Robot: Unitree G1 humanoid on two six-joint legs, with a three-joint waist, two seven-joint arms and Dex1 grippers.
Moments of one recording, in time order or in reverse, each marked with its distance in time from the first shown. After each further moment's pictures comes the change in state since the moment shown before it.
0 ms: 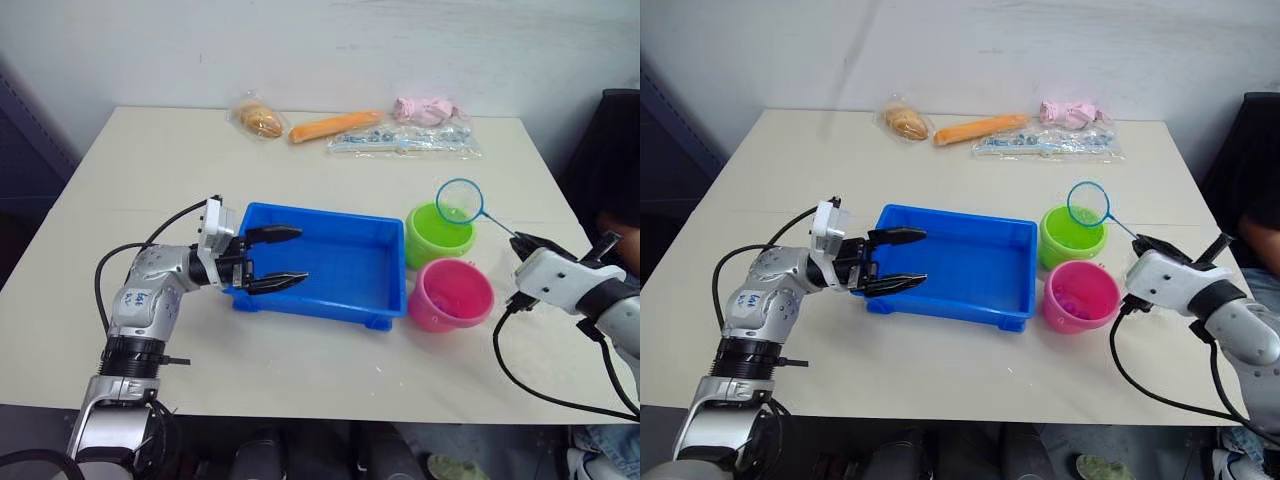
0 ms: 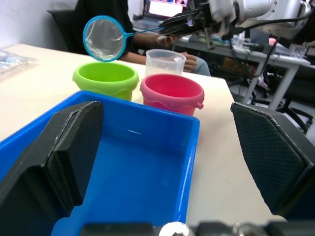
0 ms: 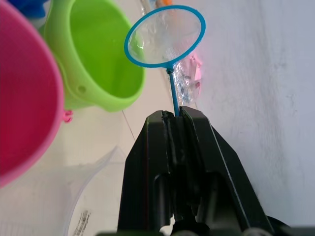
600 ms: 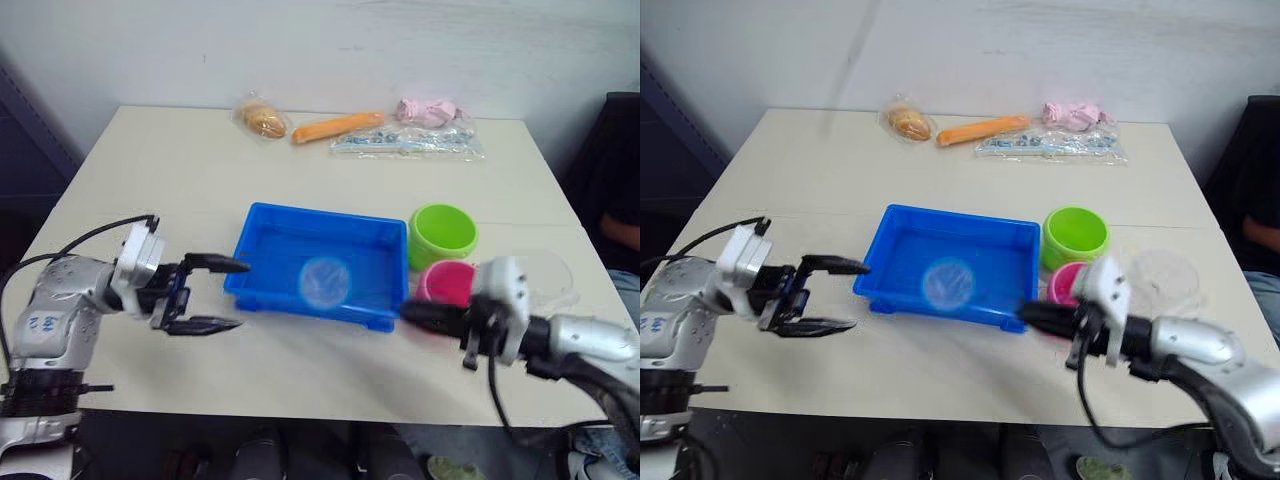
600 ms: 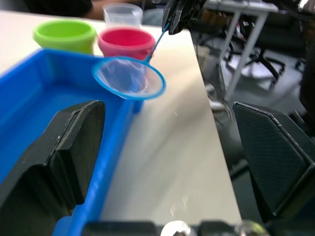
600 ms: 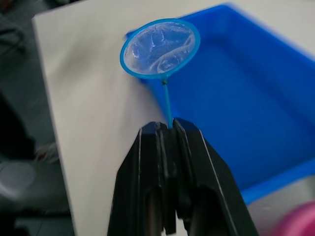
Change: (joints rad) left arm 0.242 0.342 0.089 -0.152 -0.059 -0.021 -0.268; right arm 0.035 -0.087 0.306 -0.324 0.510 0.465 0.282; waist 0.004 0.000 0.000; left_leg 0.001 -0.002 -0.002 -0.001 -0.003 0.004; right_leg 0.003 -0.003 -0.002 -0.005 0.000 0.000
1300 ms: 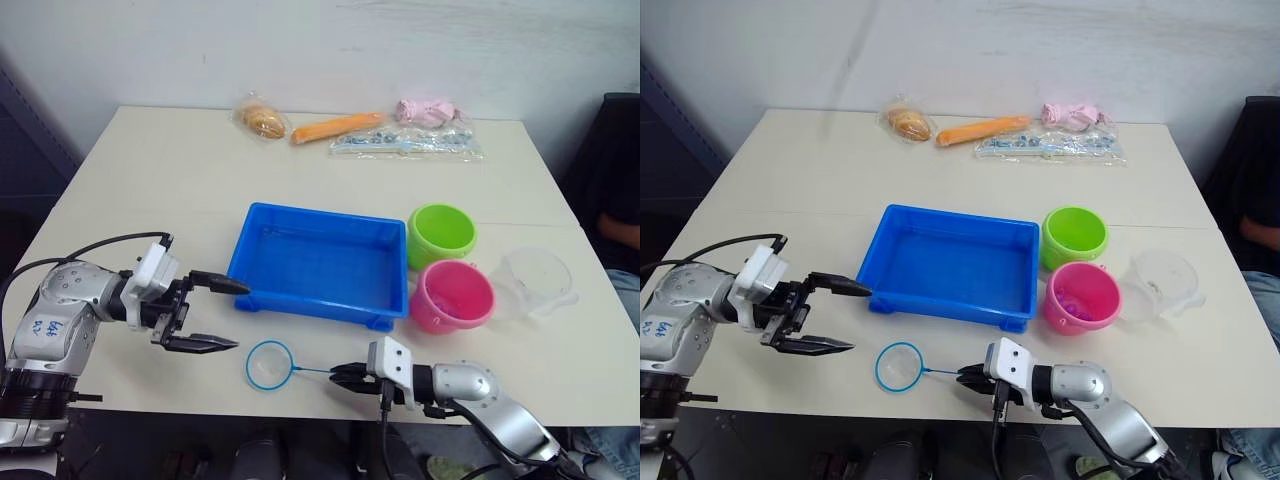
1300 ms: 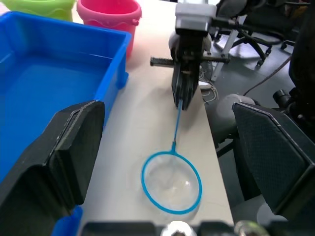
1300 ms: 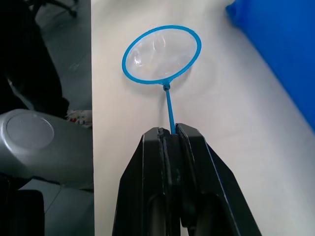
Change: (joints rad) left arm -0.047 0.040 -0.110 0.037 0.010 -0.012 0.000; right arm -0.079 0.326 0.470 0.449 -0.477 -0.438 0.068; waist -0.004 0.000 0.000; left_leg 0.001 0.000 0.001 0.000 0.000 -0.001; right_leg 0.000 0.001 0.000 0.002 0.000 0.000
